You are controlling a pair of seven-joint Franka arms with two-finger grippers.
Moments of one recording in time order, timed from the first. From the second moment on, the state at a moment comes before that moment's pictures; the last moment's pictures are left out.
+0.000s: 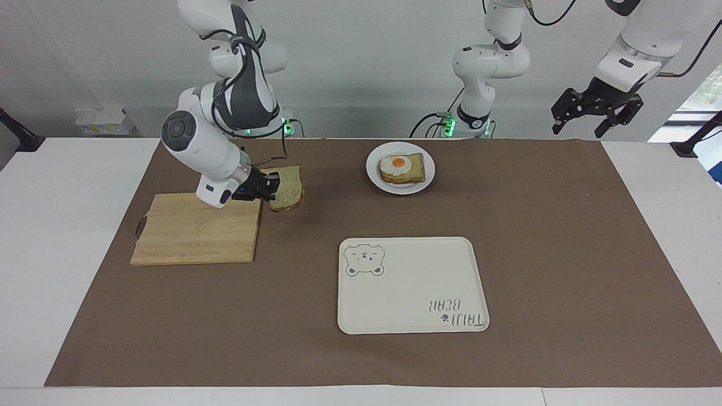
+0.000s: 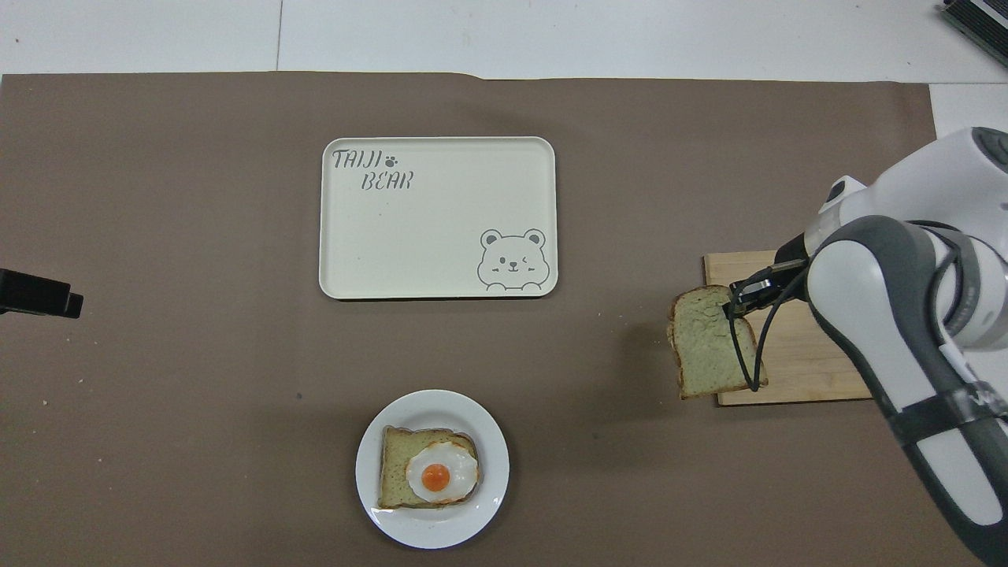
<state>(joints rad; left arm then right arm) -0.02 -0.09 0.00 -1.59 -0.03 1.46 0.13 0.25 0.15 -0.10 -1.86 0.27 1.75 -0.16</state>
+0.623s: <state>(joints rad) -0.02 -0.09 0.00 -1.59 -0.03 1.46 0.13 0.53 0.12 -0.09 -1.86 0.33 1.83 0.19</state>
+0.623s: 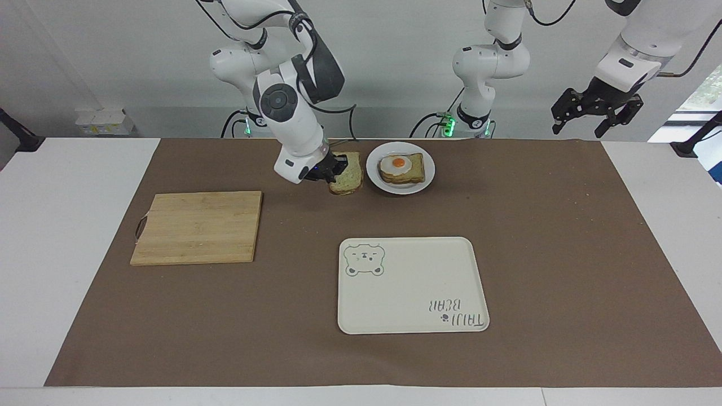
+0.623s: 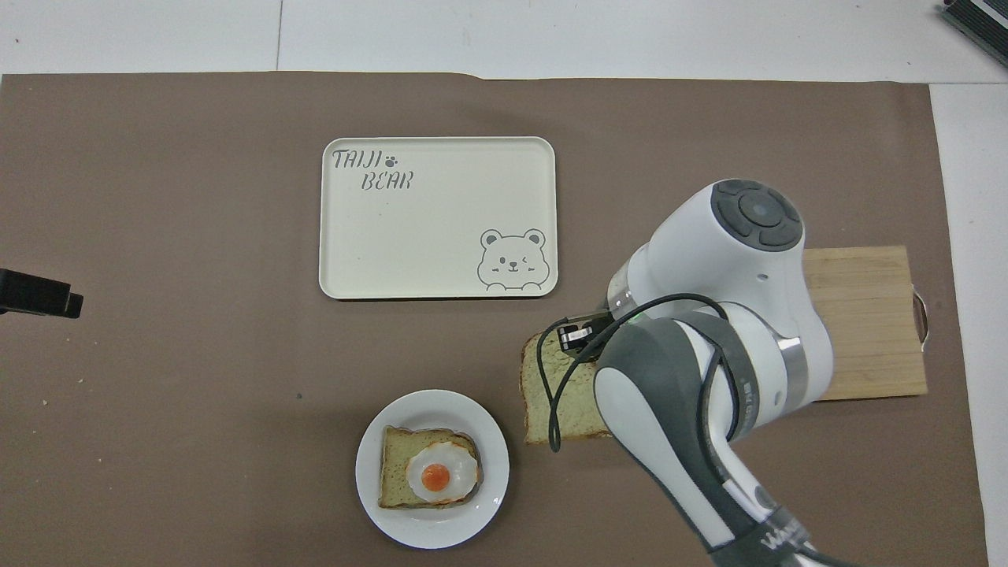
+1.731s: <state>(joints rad) -0.02 -0.09 0.00 -1.59 -0.03 1.46 0.13 0.88 0.21 -0.09 -1.98 0.41 2.17 0.44</state>
